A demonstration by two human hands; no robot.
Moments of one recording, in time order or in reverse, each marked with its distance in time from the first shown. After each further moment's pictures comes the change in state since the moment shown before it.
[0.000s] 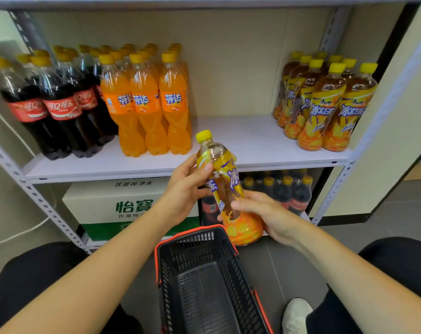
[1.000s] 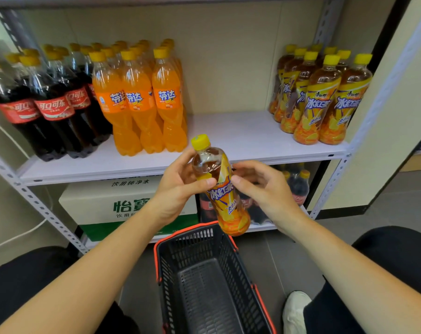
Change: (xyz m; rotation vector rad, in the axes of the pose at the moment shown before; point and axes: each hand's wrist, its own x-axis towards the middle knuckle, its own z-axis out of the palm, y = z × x) left_hand -0.007 0.000 -0.008 0.100 -0.099 0.094; right_hand -0.002 -0.019 0.004 -0.217 0.361 -0.417
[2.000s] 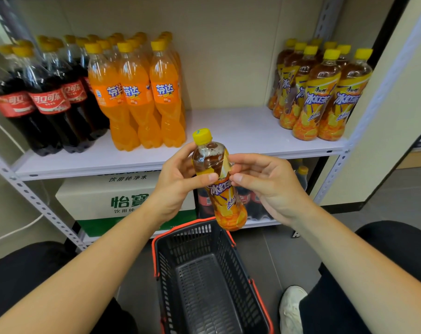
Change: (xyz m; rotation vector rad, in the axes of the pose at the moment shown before) left_hand 0.000 0.000 0.005 0.060 0.075 0.000; right_hand -0.003 -0.020 -0.004 0.353 -0.104 0.022
